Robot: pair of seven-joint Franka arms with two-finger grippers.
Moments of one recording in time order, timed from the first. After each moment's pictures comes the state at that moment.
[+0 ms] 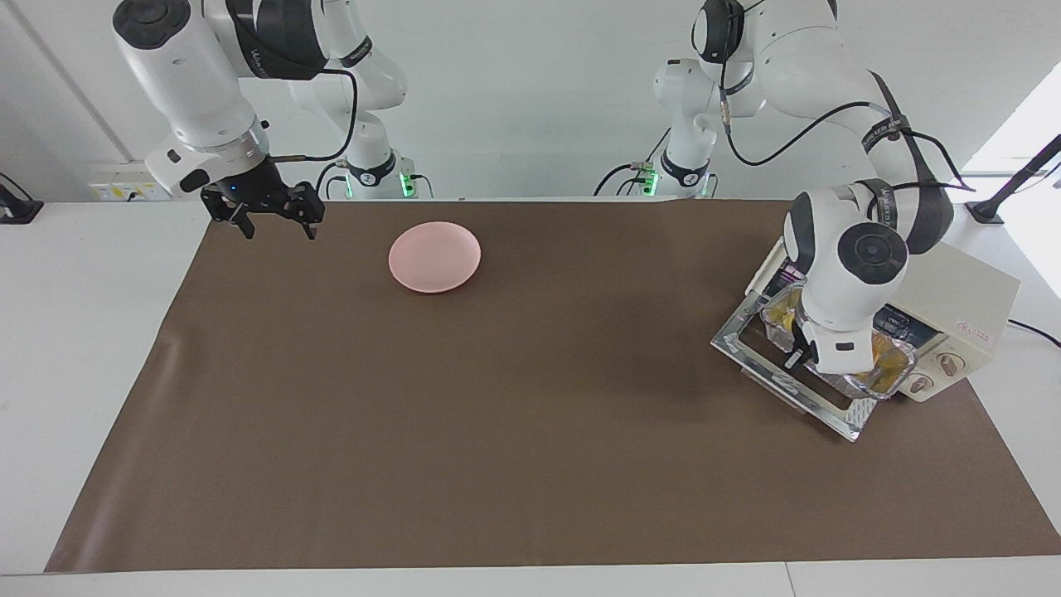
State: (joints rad) left arm -0.38 0.47 0.26 -1.43 0.11 1.81 -0.68; right arm 0.04 -0.07 -0.02 -1.77 -0.03 1.61 0.05
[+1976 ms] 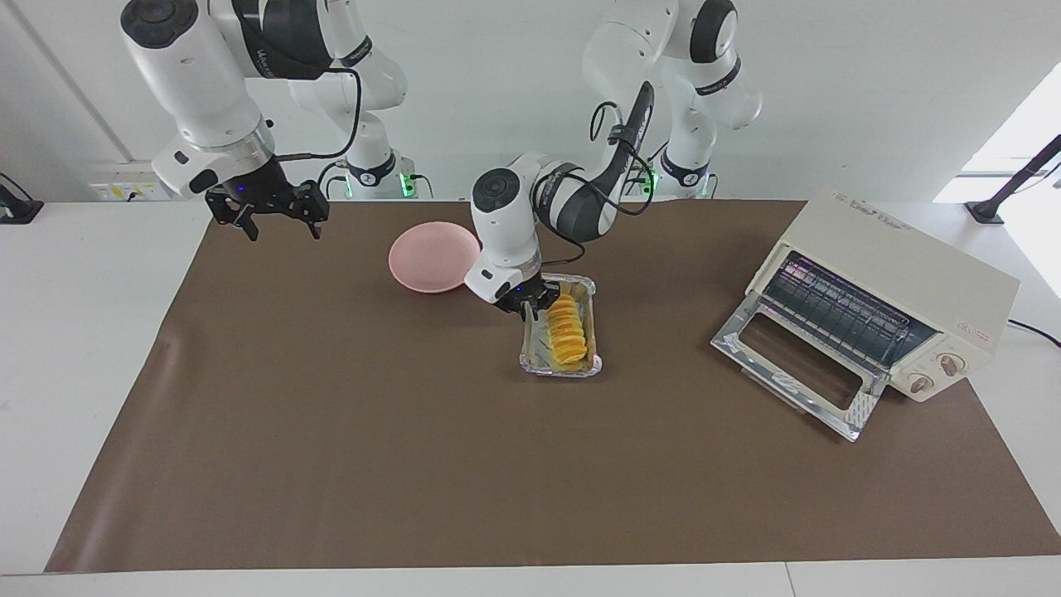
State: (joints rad) left arm -1.00 0.53 0.23 -1.53 -0.03 1.94 -0.70; right arm 0.06 -0.07 0.00 -1.77 -0.02 1.64 0.00
